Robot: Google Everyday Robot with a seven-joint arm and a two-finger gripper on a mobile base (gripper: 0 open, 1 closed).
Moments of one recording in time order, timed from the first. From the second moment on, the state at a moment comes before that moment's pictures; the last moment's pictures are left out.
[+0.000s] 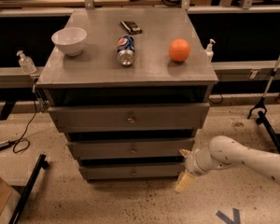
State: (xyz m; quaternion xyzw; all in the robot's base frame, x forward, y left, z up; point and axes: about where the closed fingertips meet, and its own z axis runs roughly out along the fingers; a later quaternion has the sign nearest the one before) arm 0.532 -0.173 0.427 -0.57 0.77 0.15 0.24
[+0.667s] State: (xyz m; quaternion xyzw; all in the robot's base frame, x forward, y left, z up) arm 0.527 -0.164 0.396 -0.57 0.77 0.13 0.25
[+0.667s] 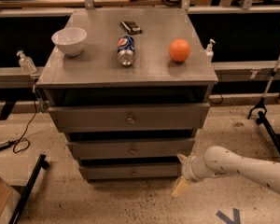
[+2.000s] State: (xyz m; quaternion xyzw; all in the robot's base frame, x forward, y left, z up) arm 0.572 -0.164 0.287 -0.56 0.78 0.16 0.22
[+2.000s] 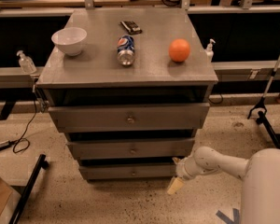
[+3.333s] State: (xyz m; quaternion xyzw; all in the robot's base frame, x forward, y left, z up) arm 0.588 -0.193 0.241 -0.49 0.82 0.13 0.27
